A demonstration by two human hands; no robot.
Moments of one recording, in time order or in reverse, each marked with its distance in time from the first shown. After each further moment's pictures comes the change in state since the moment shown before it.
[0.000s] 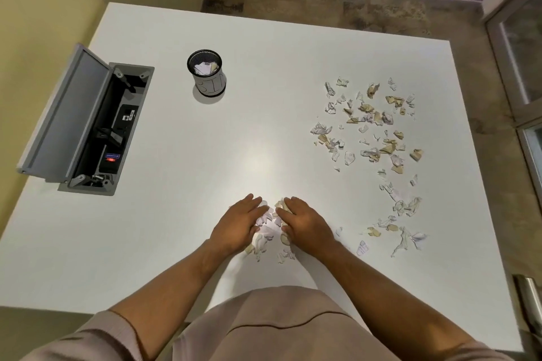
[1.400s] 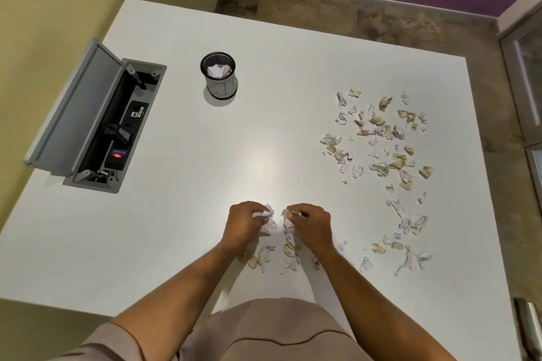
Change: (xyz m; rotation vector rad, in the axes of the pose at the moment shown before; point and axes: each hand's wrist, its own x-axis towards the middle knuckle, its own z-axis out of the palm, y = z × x) left_hand 0.023 0.022 -0.016 -0.665 0.217 -0.612; right_hand 0.032 -0.007 -0.011 0.696 0.105 0.699
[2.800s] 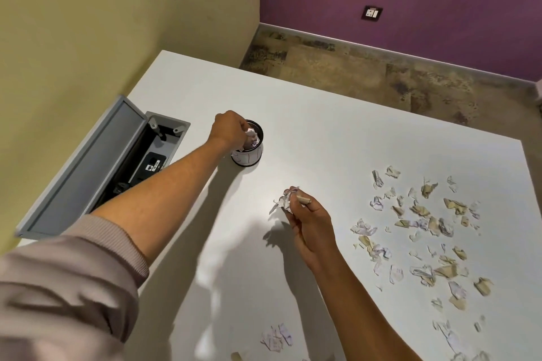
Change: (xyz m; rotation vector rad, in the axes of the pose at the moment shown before) left_hand 0.277 0.150 -0.204 0.200 0.260 -0.011; right_hand 0.161 -0.156 0.030 1.116 -0.129 0.318
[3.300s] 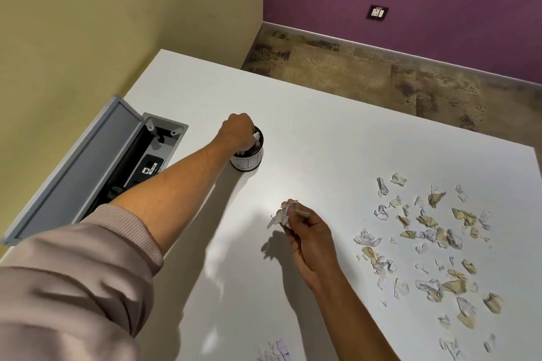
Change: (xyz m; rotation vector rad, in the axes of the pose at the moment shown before) left_hand 0.028 0.011 0.018 0.322 -0.112 0.049; right_hand 0.006 0.009 -0.009 -0.008 -0.075 0.005
